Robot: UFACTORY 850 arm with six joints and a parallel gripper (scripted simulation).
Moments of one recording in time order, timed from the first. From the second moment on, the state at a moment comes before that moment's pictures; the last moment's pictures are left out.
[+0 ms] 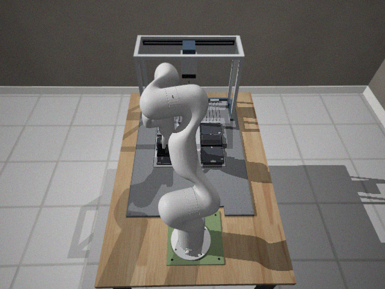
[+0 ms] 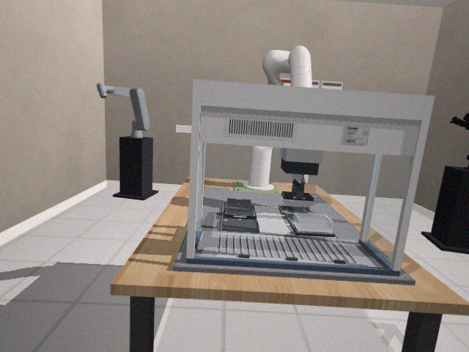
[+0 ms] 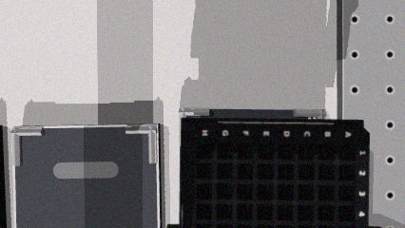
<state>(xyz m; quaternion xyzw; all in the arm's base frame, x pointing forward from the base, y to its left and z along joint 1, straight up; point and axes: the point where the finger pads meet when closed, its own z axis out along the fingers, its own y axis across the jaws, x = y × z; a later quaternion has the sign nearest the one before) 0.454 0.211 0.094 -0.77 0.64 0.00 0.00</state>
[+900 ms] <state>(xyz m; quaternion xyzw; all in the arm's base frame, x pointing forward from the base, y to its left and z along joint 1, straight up) 0.454 0.211 0.133 -0.77 0.64 0.00 0.00</state>
